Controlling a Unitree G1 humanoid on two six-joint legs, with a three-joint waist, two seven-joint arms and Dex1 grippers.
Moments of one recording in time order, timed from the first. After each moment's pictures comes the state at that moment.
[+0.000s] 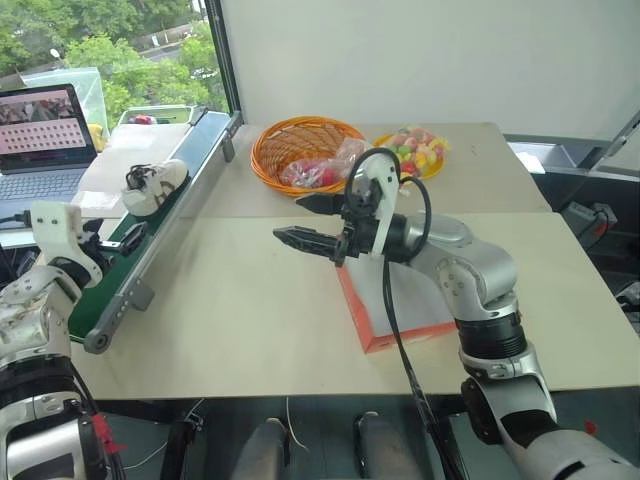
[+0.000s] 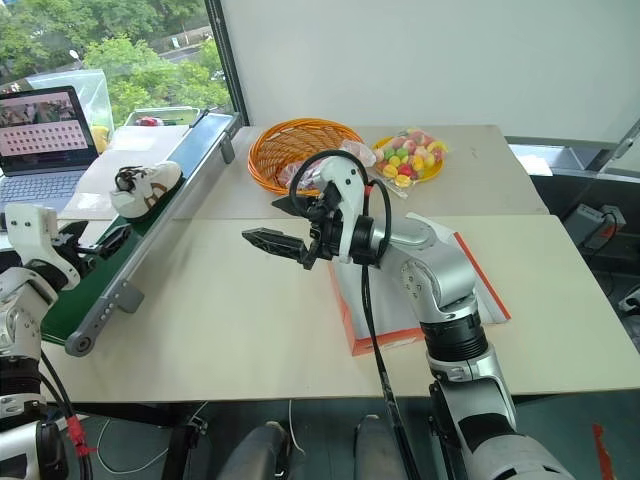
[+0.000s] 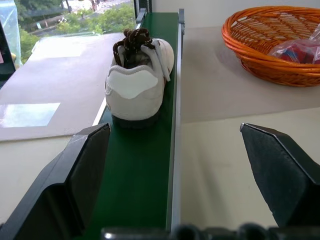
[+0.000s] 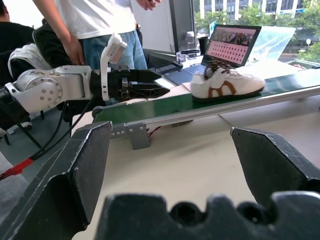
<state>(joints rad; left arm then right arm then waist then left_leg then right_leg) -0.43 0.73 0.44 0.46 -0.36 0.30 -0.60 -0.76 -0.26 0.11 -0.15 0.53 0.75 0.78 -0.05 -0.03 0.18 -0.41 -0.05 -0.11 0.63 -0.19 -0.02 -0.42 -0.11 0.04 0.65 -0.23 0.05</state>
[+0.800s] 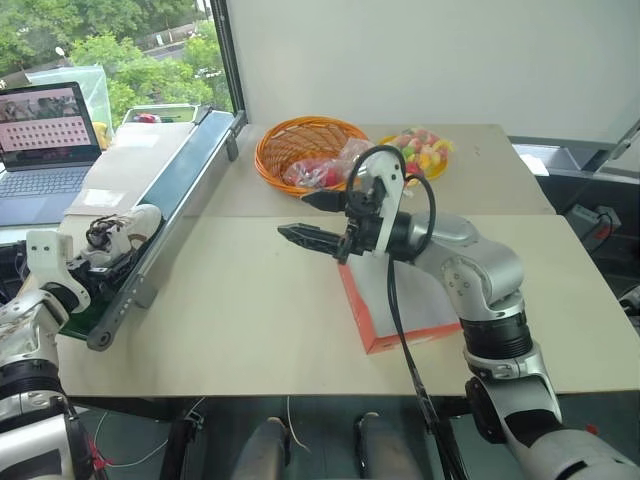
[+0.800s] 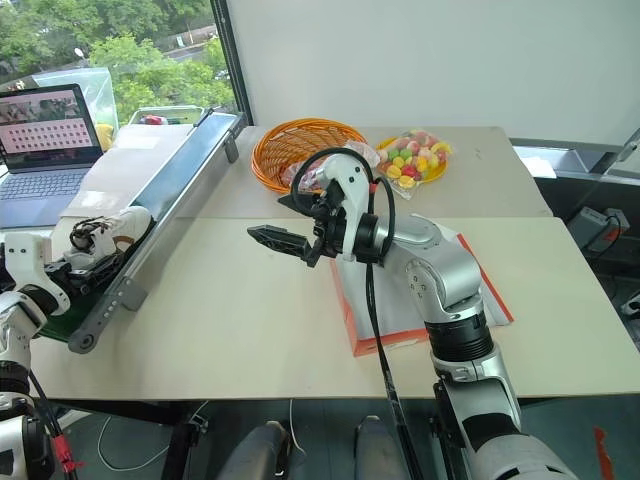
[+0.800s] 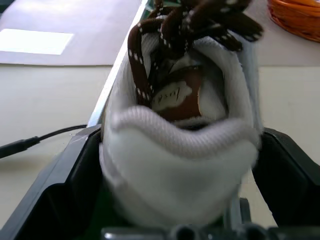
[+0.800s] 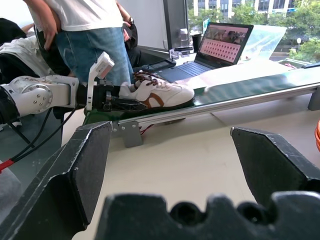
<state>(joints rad) -0.45 0.79 0.42 0.74 -0.34 0.22 -0.74 -0.77 -0.29 0.10 -0.17 0.54 0.76 0.75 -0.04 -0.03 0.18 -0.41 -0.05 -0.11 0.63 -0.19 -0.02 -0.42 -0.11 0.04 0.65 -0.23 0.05</state>
